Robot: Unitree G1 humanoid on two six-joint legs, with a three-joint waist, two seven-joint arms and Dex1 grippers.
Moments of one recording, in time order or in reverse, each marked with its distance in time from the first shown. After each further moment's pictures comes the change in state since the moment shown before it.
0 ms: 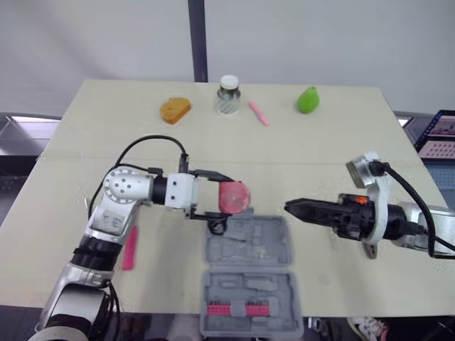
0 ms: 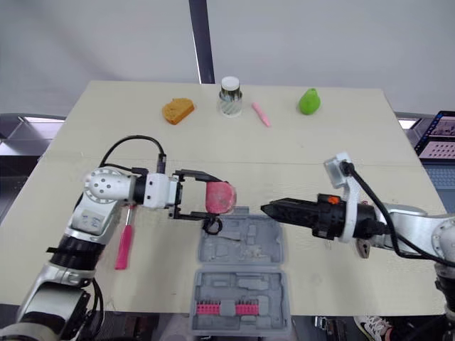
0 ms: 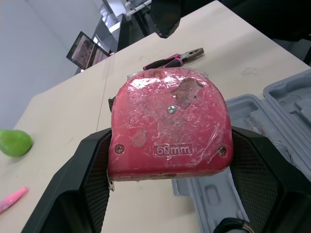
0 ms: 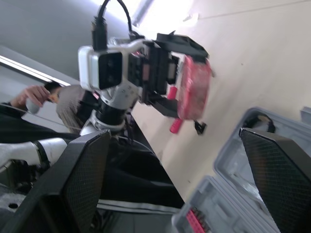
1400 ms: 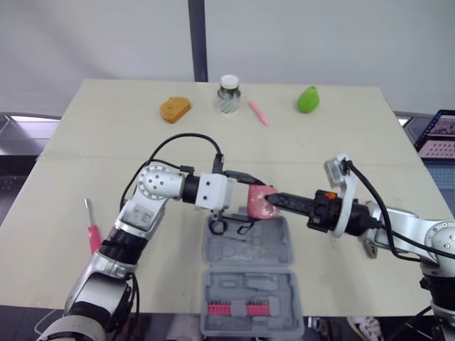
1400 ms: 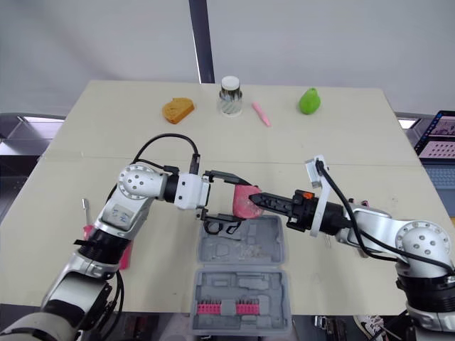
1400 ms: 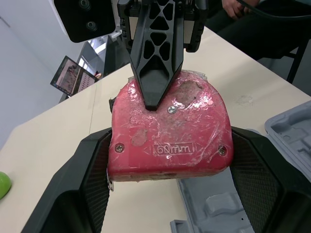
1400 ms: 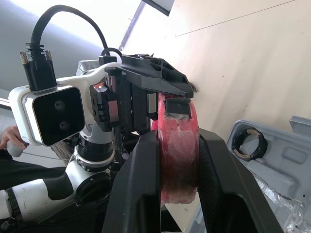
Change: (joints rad) left arm -0.083 -0.087 -0.093 -0.003 0.029 0.058 0.024; right arm -0.043 0.137 0.074 0.034 0.006 -0.059 -0.229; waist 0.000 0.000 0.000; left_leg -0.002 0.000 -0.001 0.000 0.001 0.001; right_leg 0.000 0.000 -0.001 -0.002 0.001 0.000
